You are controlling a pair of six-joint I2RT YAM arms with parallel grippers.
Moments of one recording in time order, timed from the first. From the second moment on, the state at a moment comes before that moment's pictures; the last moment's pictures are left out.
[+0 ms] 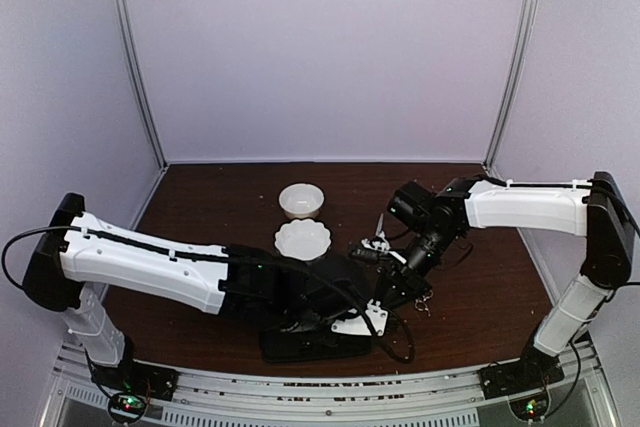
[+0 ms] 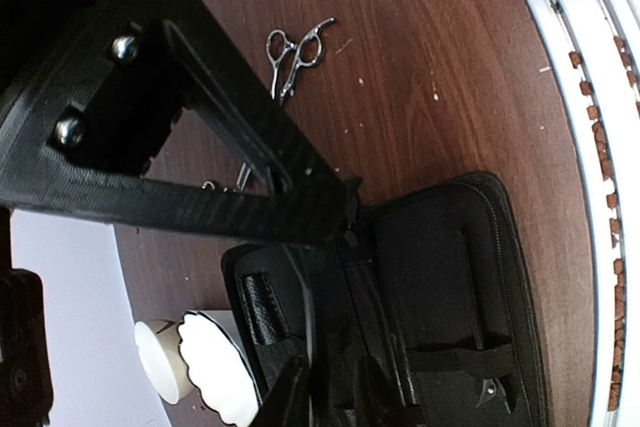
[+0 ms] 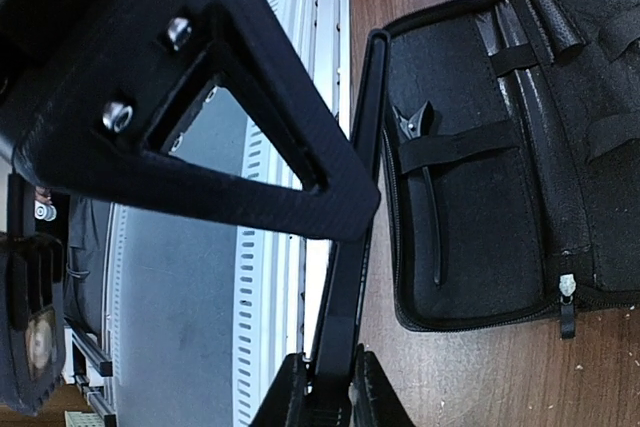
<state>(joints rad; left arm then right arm) -1.46 1.74 1.34 -0.55 -0.41 0.59 0.77 1.64 1.15 -0.90 -0.92 -0.52</state>
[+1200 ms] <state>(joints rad) -1.38 2.25 1.88 -0.57 -0.02 0.65 0.21 1.20 1.09 -0.91 -0.66 -0.49</state>
